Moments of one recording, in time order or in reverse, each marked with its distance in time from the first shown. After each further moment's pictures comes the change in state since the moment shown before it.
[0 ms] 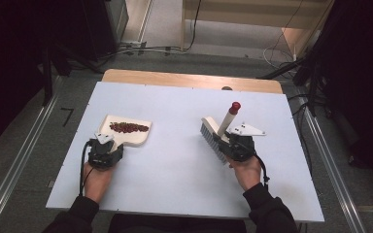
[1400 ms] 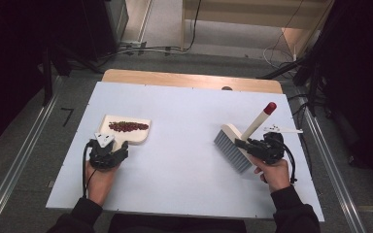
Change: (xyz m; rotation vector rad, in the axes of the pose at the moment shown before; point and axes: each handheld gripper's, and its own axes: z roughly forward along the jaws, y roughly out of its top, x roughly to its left) left arm -0.010 0.002 -0.016 -0.130 0.002 0.004; right arm -0.083 -0.026 -0.031 0.076 0.270 0.279
